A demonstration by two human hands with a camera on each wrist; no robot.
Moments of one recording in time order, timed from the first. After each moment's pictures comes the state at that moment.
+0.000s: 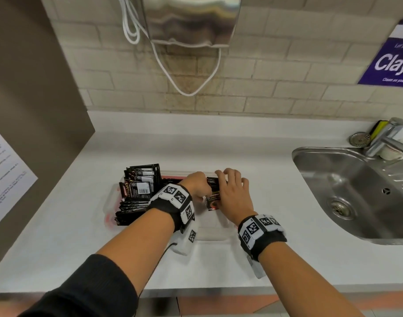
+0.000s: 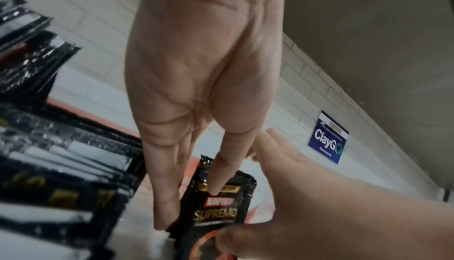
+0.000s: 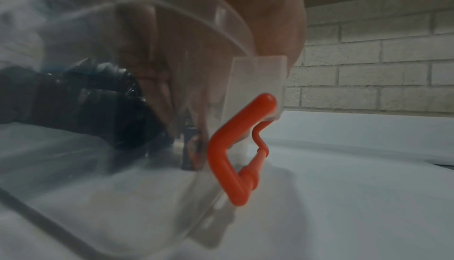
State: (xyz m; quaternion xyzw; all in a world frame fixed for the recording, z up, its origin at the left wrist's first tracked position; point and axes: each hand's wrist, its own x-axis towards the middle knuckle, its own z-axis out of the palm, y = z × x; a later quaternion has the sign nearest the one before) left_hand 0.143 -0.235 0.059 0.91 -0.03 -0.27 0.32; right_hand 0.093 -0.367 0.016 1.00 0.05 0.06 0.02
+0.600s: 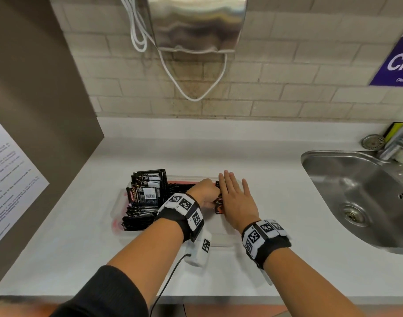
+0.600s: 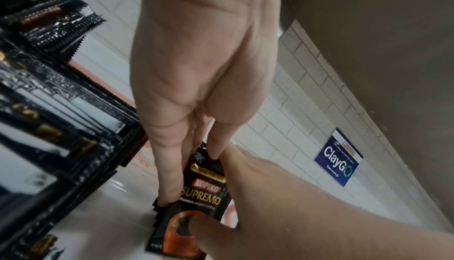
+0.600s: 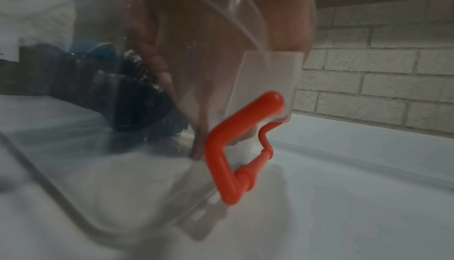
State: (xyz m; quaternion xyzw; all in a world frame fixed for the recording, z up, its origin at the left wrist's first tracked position) left_hand 0.140 -0.246 0.050 0.80 0.07 -0.29 0.51; right_hand 0.095 -0.363 0.011 0.99 0.09 -0.02 0.07
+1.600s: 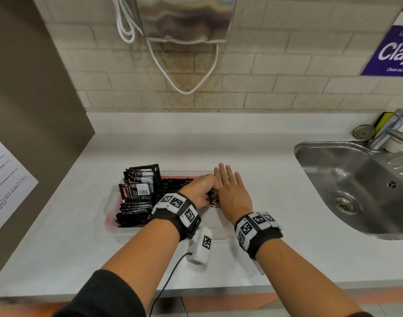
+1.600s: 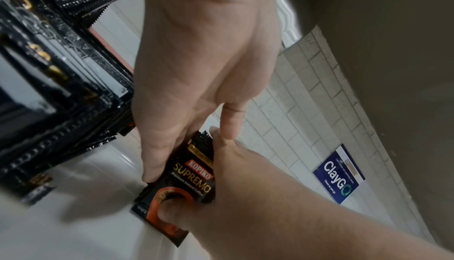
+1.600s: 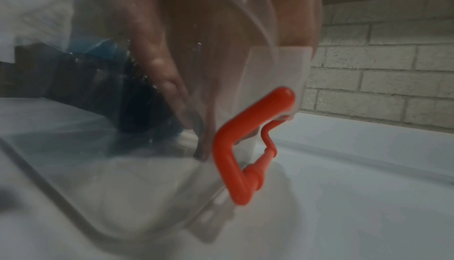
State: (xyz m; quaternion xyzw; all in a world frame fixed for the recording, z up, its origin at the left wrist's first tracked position) left_hand 0.118 -0.250 0.066 0.65 0.15 -0.34 0.66; right_hand 0.099 -0.362 0.011 0.99 0.07 -0.05 0.08
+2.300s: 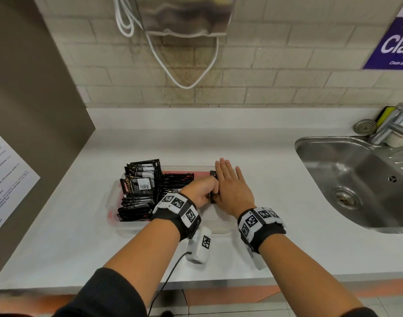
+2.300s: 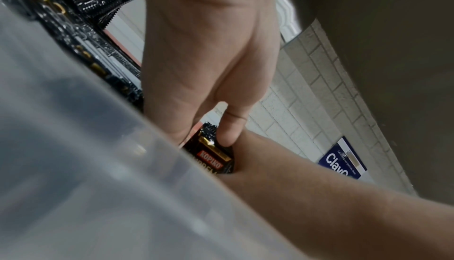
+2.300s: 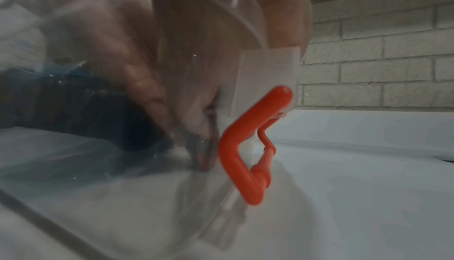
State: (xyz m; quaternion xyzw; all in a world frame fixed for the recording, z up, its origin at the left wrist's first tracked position) left_hand 0.108 -0.253 0.063 0.68 0.16 -0.34 0.63; right_hand 0.096 -0.363 0.016 1.00 0.08 -0.04 0.03
